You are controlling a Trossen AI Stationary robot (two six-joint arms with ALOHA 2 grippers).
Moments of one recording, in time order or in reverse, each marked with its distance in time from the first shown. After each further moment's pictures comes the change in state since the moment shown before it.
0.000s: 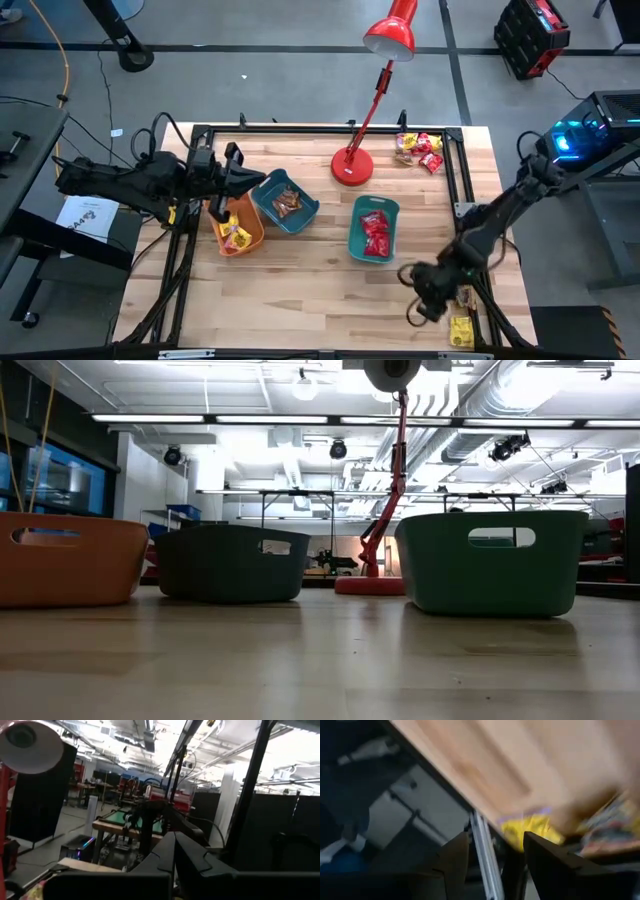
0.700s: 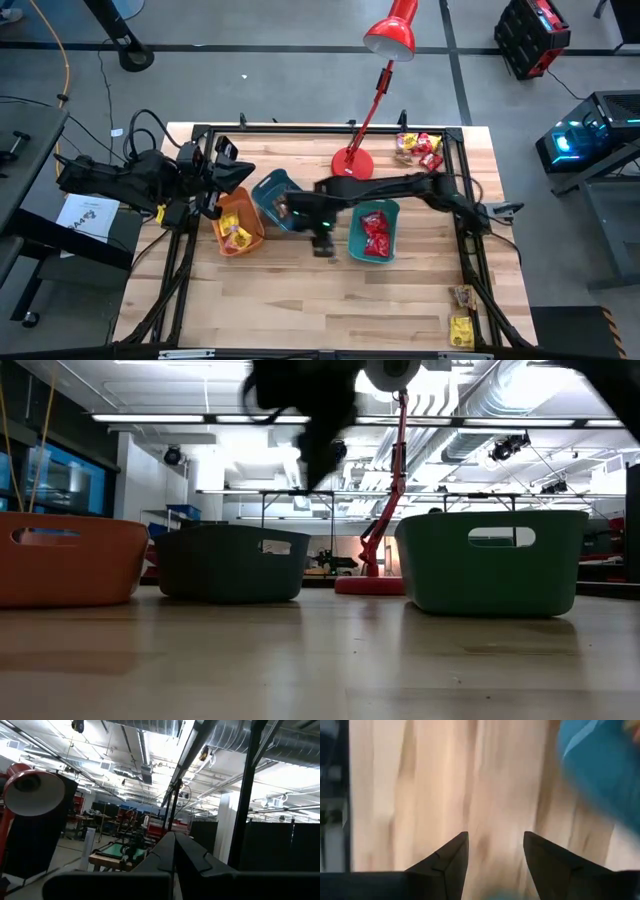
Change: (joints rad) left arm -0.036 -0.001 0.000 0.189 -0.044 0.069; right arm -0.701 0.841 1.121 -0.384 0.155 -1.524
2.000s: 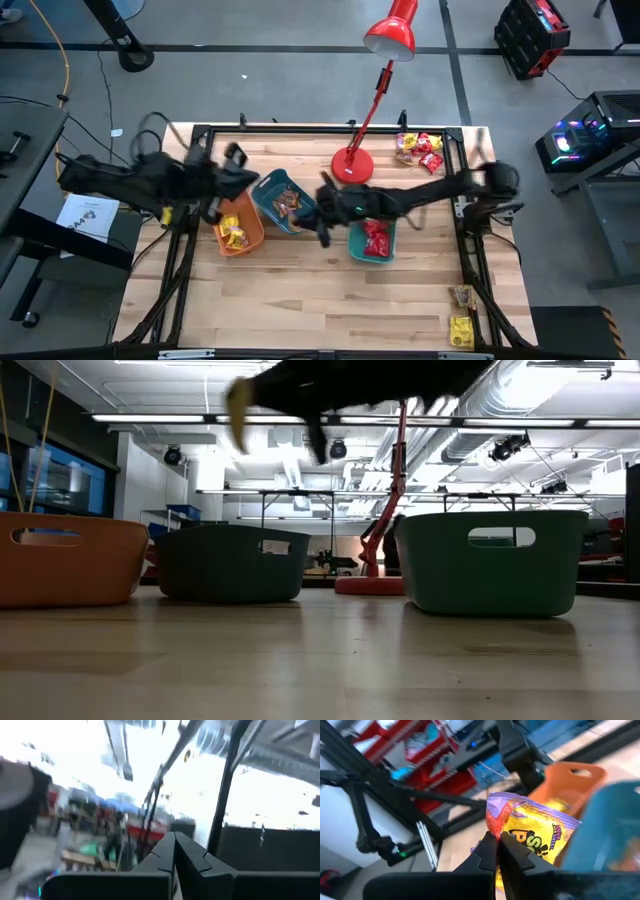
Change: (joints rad) left arm 0.001 0.044 0.000 0.069 0.094 -0.080; right arm 0.000 -0.406 -0.944 1.665 0.182 0.543
